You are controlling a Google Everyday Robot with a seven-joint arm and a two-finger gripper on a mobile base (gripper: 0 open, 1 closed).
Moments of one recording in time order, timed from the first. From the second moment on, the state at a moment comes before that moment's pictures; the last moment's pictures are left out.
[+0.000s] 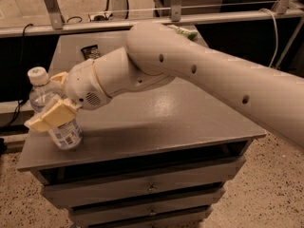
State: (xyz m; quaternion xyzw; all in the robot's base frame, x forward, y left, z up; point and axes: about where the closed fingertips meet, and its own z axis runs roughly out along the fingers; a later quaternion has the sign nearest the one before) arm 0.443 0.215 0.922 -0.63 0.52 0.42 0.39
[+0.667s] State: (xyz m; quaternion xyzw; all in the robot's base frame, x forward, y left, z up) arm 0.497 0.137 0.956 -0.70 0.56 0.28 0.35
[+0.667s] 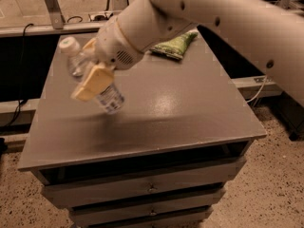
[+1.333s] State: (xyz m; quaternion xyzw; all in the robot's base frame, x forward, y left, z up) arm 0.555 0.021 0.962 -0.75 0.59 0.09 0.28
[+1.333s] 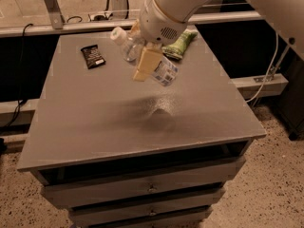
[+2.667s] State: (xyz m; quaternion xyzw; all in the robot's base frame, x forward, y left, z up) arm 0.544 0.021 0.887 -0.75 0.63 0.06 0.20
